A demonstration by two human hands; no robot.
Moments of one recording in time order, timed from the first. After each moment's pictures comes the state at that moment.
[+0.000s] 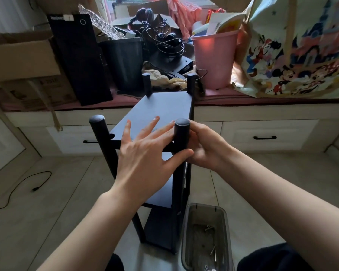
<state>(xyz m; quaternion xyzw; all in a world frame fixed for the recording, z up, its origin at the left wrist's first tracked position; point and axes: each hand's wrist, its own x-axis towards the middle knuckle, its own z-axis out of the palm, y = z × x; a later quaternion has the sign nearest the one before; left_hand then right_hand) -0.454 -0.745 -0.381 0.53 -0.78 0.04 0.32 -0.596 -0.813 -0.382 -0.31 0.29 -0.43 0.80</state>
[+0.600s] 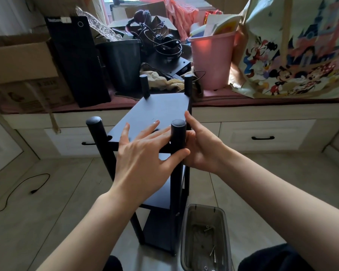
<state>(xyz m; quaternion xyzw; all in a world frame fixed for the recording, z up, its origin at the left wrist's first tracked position) -0.454 -0.745 -0.381 0.53 -0.77 0.02 0.35 -0.602 -0.817 -0.391 -0.32 0.34 -0.37 0.80</state>
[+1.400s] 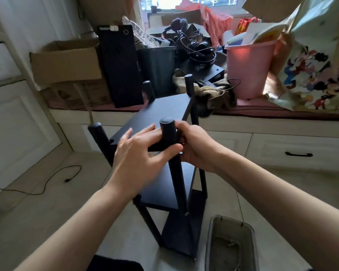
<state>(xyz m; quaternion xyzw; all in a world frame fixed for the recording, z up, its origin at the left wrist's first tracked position) -0.370 -0.743 -0.367 0.55 -0.71 -0.05 0.43 -0.507 -0.834 -0.378 -0.50 0.35 -0.36 0.70</state>
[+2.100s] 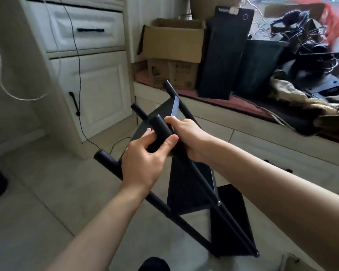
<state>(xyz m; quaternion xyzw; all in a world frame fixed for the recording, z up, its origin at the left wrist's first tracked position) -0.165 -0.689 -0.427 0.65 -0.43 -0.14 0.62 -0.231 -0.801 -0.384 -0.61 0.38 -0.21 0.66</state>
